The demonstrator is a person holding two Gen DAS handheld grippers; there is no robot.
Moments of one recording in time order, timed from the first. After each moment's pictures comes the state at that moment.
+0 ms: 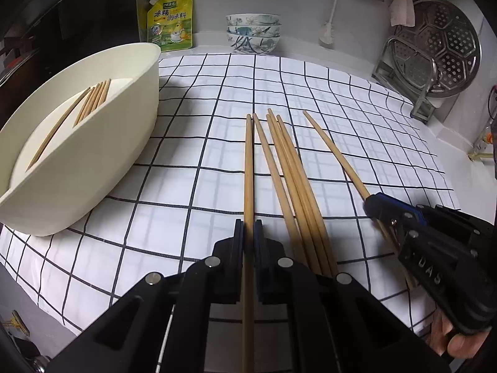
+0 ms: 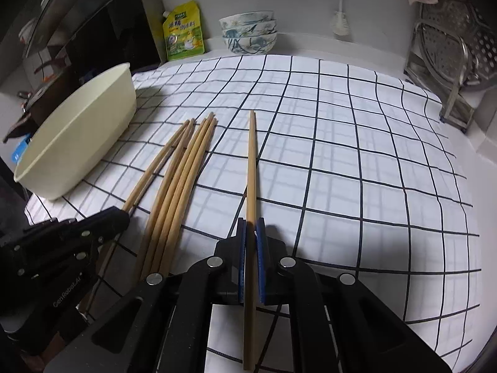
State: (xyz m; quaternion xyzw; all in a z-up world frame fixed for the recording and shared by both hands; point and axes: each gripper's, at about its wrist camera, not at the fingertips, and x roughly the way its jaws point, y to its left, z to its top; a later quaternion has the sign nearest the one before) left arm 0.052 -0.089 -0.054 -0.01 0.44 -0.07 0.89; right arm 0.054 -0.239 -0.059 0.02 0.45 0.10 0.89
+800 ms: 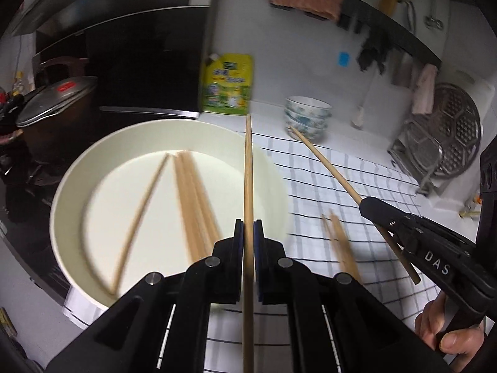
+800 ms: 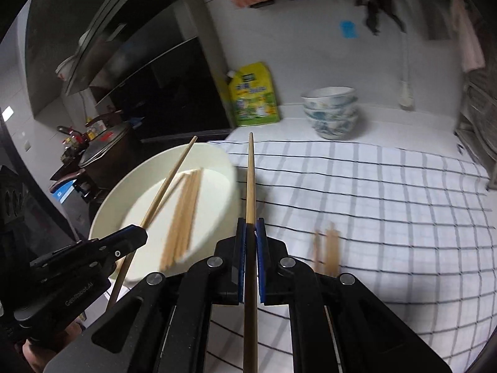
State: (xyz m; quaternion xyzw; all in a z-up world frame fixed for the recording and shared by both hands) left arm 0.068 0.053 0.045 -0.06 0.36 -0.04 0.93; right arm 0.095 -0.122 0.038 0.06 0.36 0.19 0.91
